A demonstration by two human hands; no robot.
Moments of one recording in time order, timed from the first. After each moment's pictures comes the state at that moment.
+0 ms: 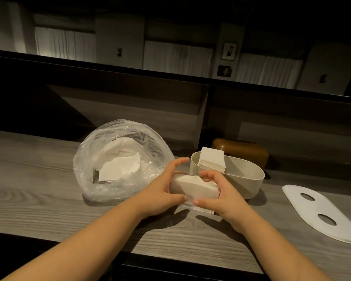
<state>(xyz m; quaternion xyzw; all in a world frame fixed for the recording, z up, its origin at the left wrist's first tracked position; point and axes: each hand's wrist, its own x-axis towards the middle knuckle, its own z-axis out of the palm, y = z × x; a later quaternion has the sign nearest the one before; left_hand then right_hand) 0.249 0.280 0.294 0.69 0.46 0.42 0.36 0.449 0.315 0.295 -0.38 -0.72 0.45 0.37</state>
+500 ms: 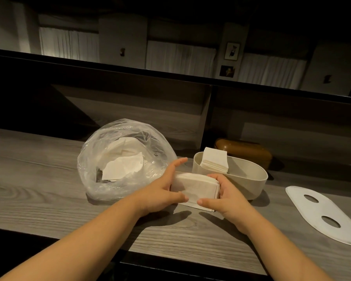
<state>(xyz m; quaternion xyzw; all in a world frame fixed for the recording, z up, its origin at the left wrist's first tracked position) 0.242 0.284 0.293 0.69 0.46 0.38 0.40 0.449 0.318 0.294 -0.42 -0.72 0.43 0.34</state>
